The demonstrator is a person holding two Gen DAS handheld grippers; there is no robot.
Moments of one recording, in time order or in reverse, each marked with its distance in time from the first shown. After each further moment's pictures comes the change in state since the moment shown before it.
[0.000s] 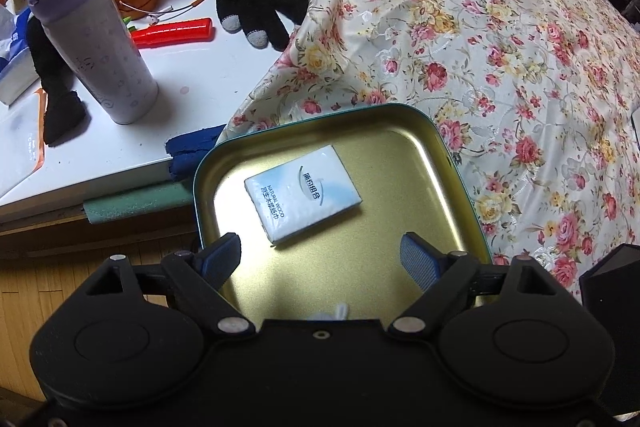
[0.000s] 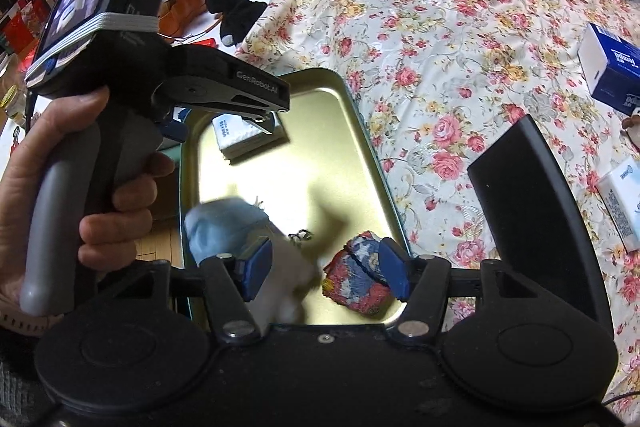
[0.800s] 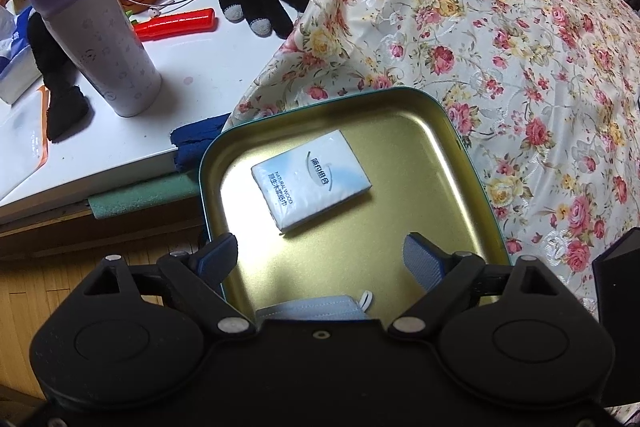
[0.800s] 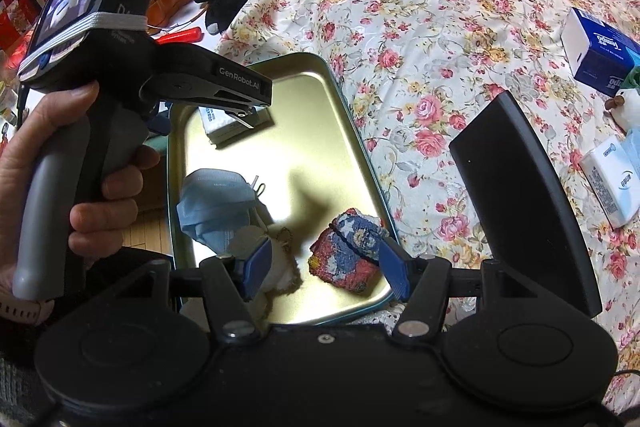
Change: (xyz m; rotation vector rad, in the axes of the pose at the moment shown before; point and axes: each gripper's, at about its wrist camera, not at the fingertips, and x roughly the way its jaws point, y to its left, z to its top) left arm 0.003 0.002 -0.004 0.020 0.023 0.025; right arm -0.005 -0.001 -0.008 0.018 0.033 -0.042
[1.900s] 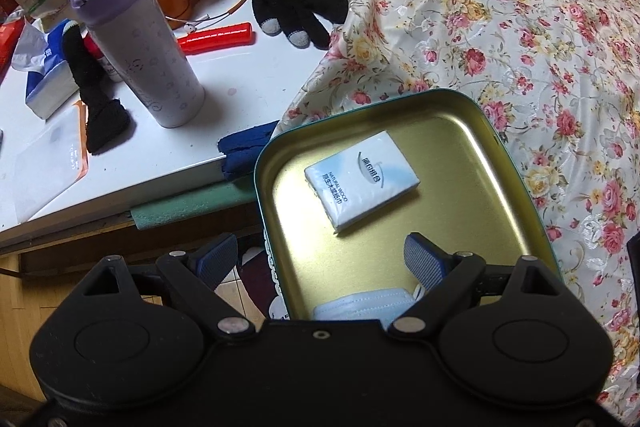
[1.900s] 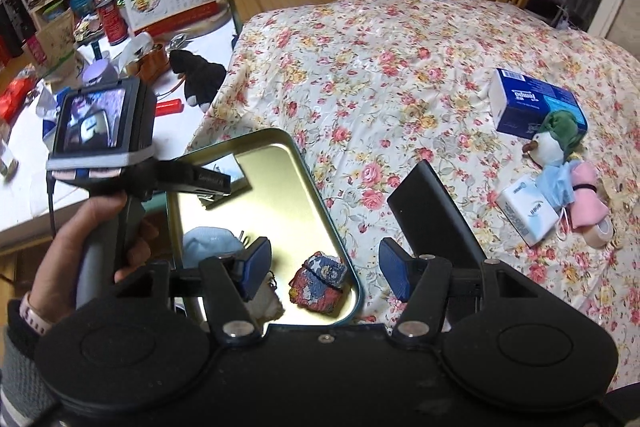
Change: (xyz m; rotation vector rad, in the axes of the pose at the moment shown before) left arm -0.009 0.016 -0.011 0.037 -0.050 0.088; right arm -0.094 0.008 0.003 0.066 -0.162 -0.125
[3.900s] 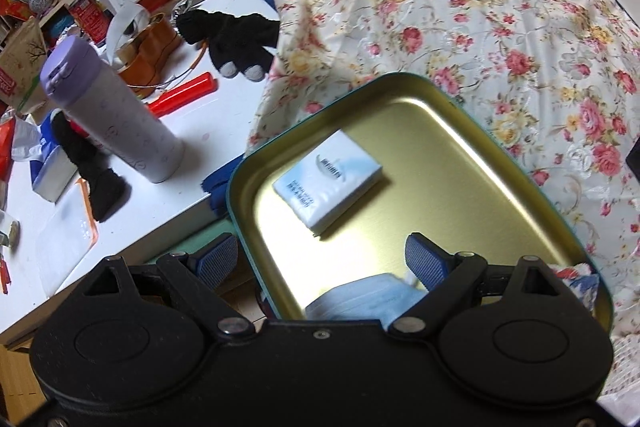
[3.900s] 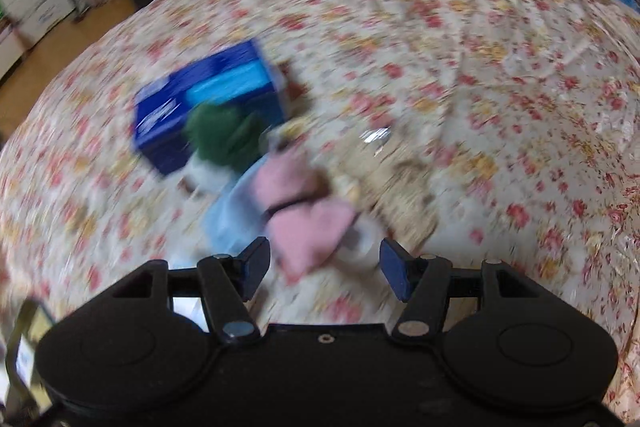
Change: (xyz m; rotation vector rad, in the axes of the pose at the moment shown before) left arm -0.009 -0.047 -0.025 0.268 -0.112 0.073; right arm 0.073 -0.321 0.020 0.621 0.053 -0.353
